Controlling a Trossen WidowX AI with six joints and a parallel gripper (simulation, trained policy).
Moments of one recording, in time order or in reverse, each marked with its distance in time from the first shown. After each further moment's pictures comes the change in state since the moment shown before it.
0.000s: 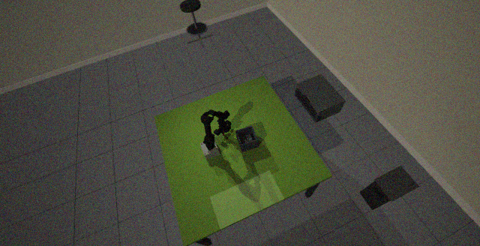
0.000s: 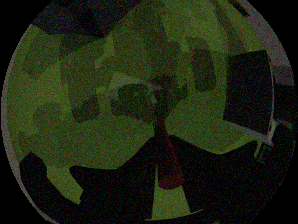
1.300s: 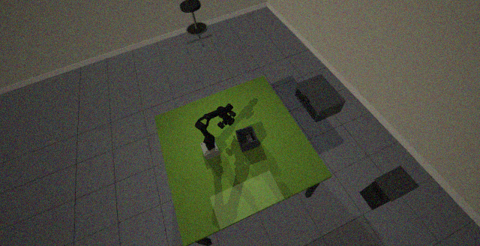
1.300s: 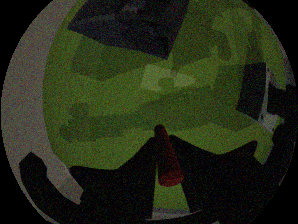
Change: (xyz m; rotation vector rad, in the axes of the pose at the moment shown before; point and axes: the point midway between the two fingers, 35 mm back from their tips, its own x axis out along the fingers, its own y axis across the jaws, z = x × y) arm -0.114 0.049 0.033 0.085 0.069 0.313
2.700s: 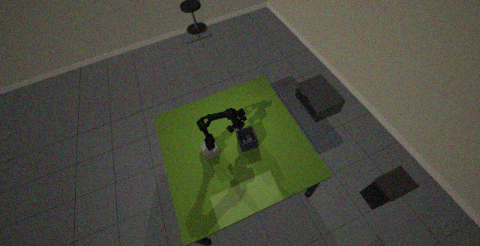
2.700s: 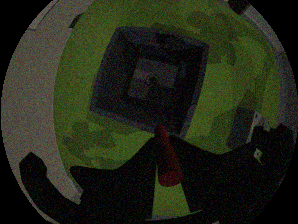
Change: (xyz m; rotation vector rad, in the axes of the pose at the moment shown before) arm -0.052 0.018 0.131 0.073 -0.133 -0.024
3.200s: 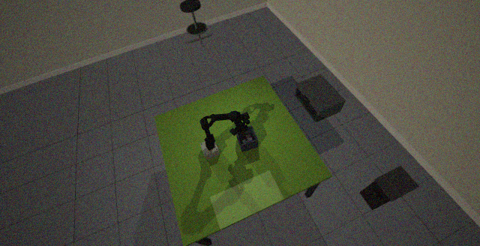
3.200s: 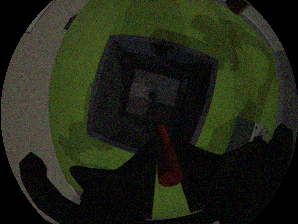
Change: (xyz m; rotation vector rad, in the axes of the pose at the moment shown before) arm 0.021 0.001 0.033 0.009 0.005 -0.040
